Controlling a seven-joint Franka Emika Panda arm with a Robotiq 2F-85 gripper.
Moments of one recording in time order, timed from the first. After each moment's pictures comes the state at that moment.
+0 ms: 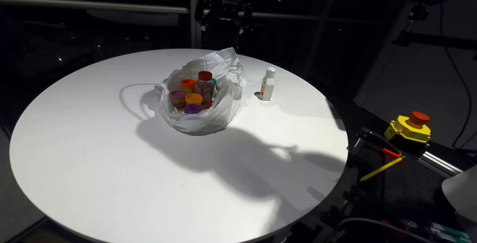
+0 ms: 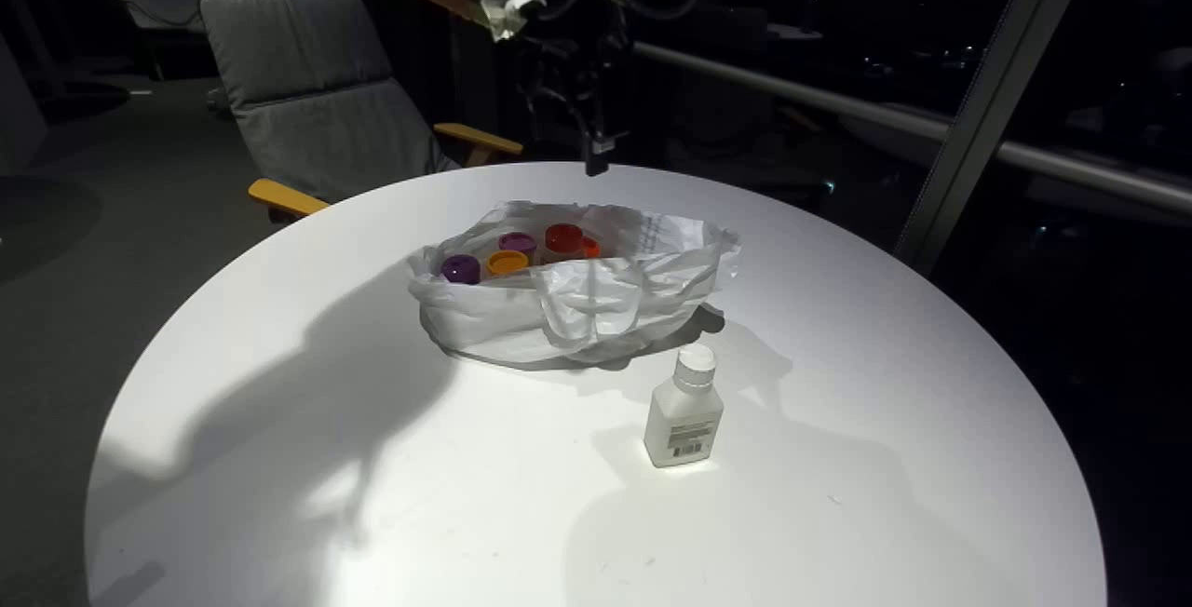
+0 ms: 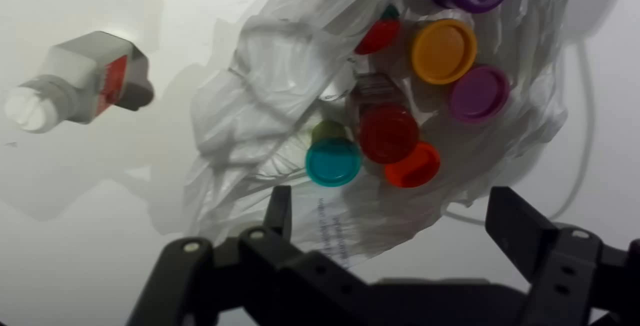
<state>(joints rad) 0.13 0.37 -0.09 -1.95 -0.03 2.50 0.52</state>
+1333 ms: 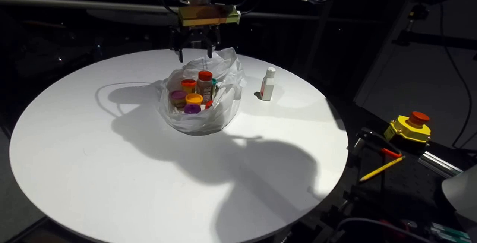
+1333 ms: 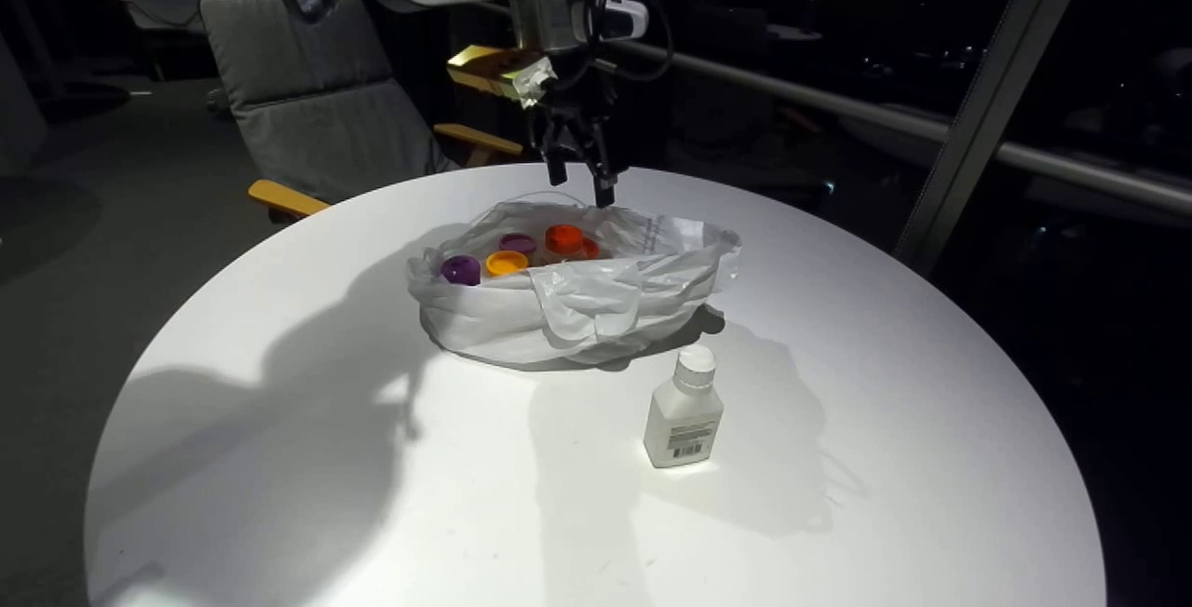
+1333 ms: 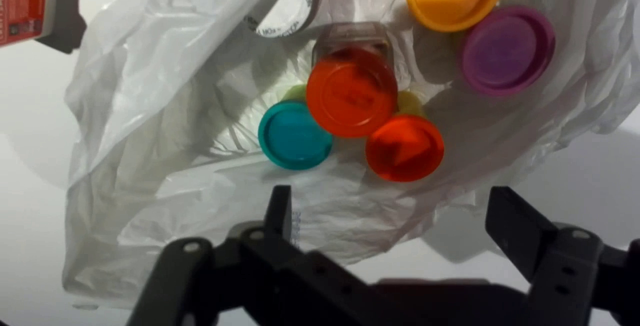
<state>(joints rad) 0.23 0.72 -0.17 -1.55 -0.11 2.38 0.60</state>
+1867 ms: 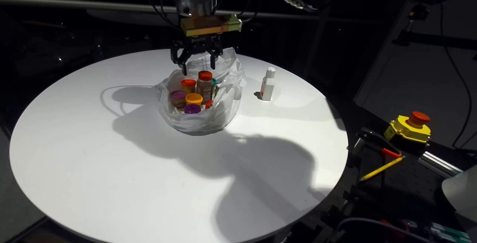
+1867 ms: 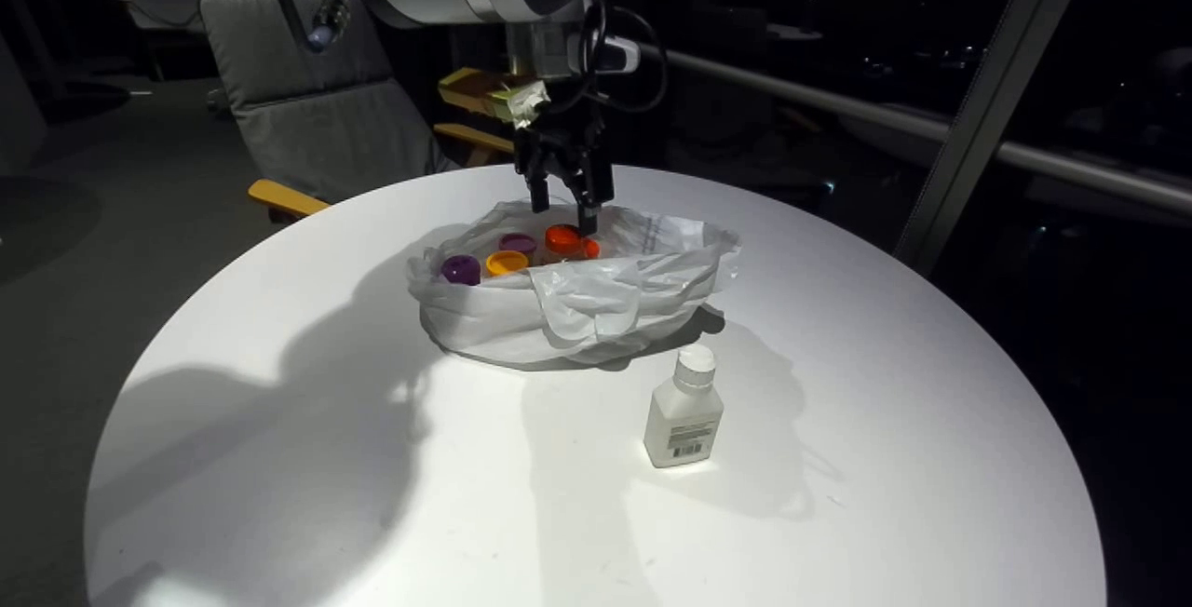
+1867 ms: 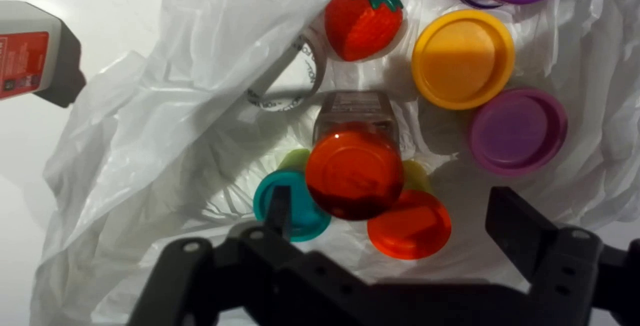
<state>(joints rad) 0.19 0.76 -0.11 -1.53 -0.09 2.30 0.55</state>
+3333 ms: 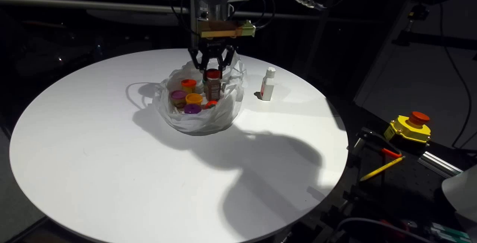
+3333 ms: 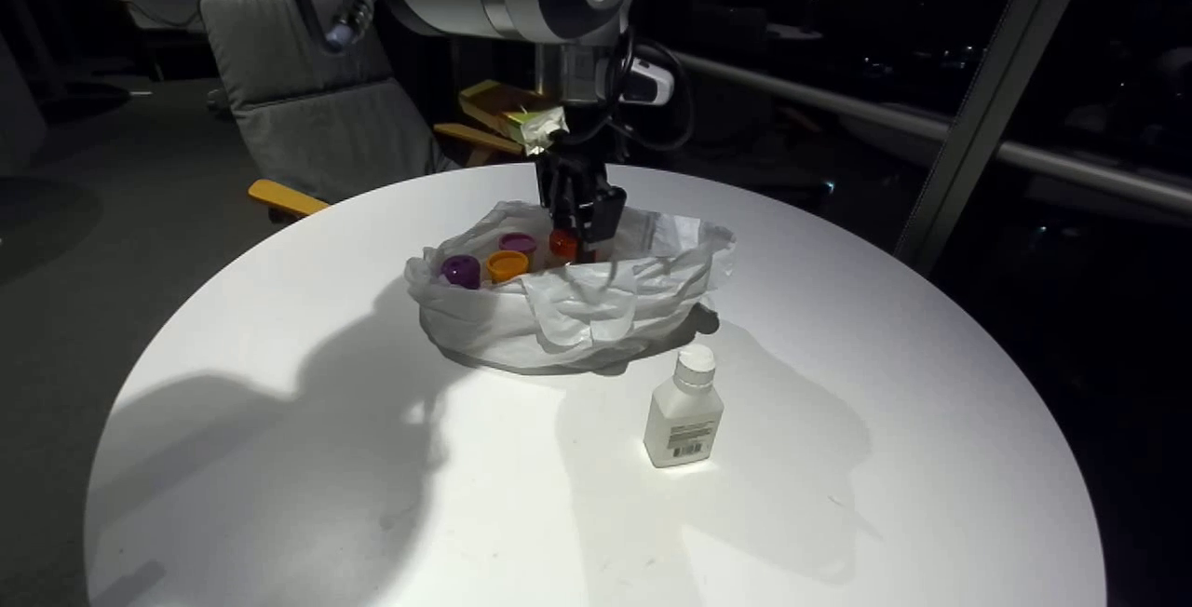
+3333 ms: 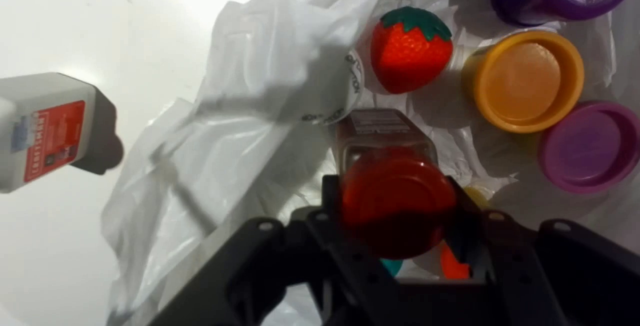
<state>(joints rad) 0.13 0.71 -0.11 -1.65 0.02 2.33 0.53</state>
